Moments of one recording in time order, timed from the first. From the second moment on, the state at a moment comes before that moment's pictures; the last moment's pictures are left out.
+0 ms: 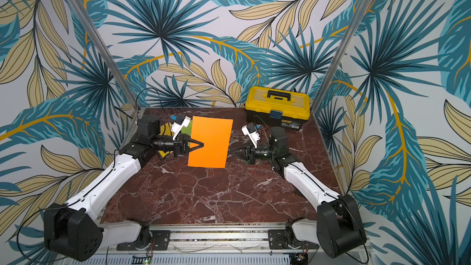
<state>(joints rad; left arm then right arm) -0.25 1.28 1.05 -0.19 1.21 -0.10 0.28 1.30 0.81 0.19 -1.11 0.28</state>
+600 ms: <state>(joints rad) -0.24 1.27 1.01 -0.19 1.18 -0.10 0.28 1.32 0.80 0.06 -0.87 0.26</state>
